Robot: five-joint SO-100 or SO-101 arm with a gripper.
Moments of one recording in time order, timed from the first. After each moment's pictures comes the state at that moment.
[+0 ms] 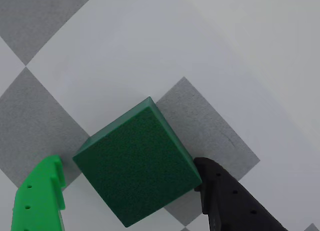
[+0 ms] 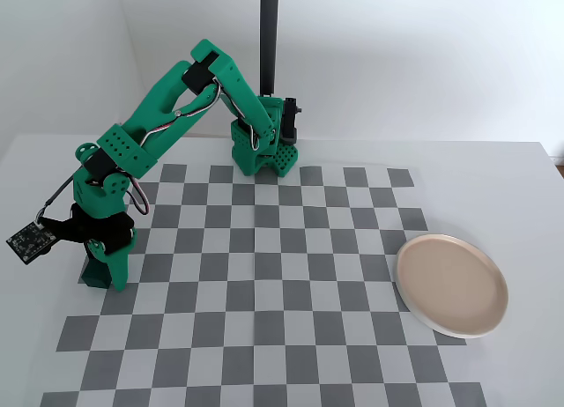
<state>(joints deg) 45.5 65.3 86.2 48.2 -93.9</state>
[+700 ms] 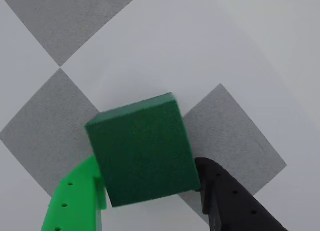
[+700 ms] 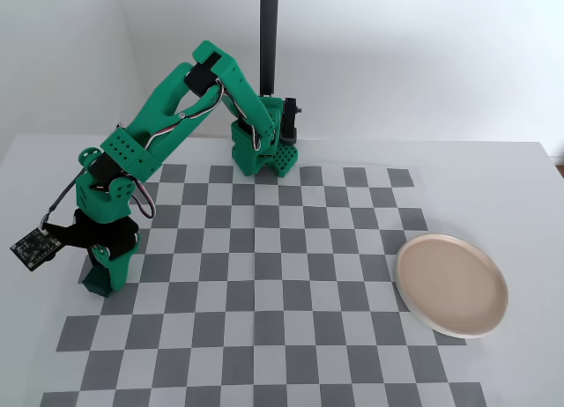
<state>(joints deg) 43.6 65.3 86.1 48.2 -93.0</state>
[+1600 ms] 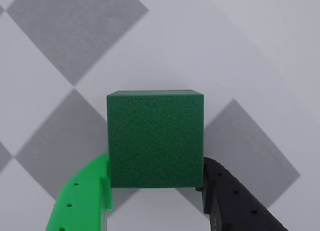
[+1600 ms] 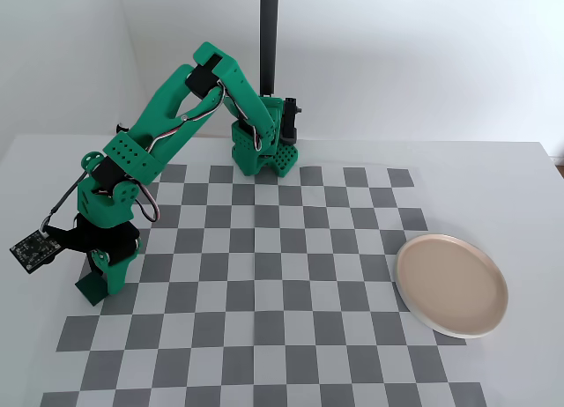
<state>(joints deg) 41.7 65.3 86.2 45.2 -88.9</state>
